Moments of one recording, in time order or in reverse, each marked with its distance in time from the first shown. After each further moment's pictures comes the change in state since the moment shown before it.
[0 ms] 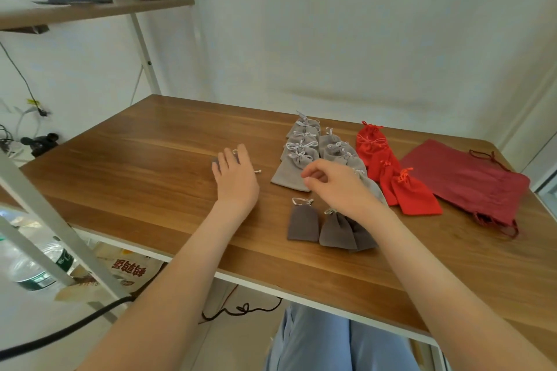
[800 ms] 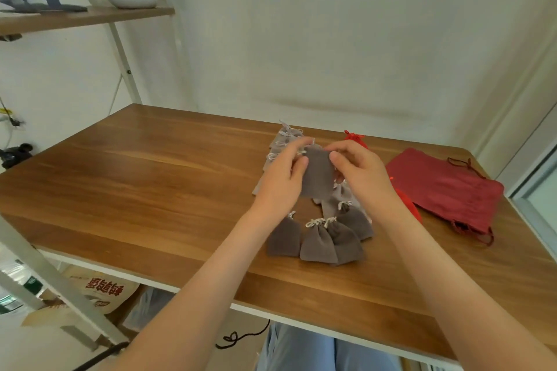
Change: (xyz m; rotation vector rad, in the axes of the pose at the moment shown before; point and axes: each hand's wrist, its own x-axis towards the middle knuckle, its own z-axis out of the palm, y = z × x) left_hand -0.036 0.088 -0.030 -0.954 -0.052 0.407; right_hand -0.003 0.016 -0.049 0.378 0.323 -0.049
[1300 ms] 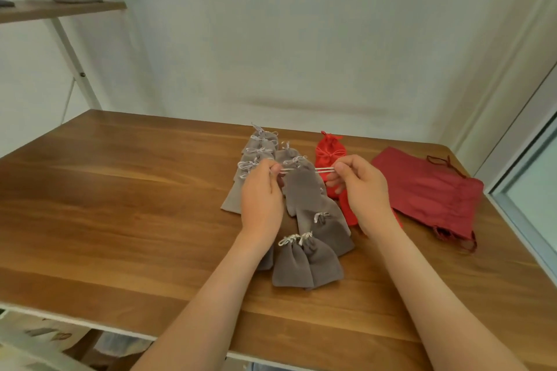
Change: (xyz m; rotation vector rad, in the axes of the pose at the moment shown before) left_hand 0.023 -0.041 0.048 0.180 0.330 -0.011; right_hand 0.016 0.047 -0.026 0.085 0.231 0.169
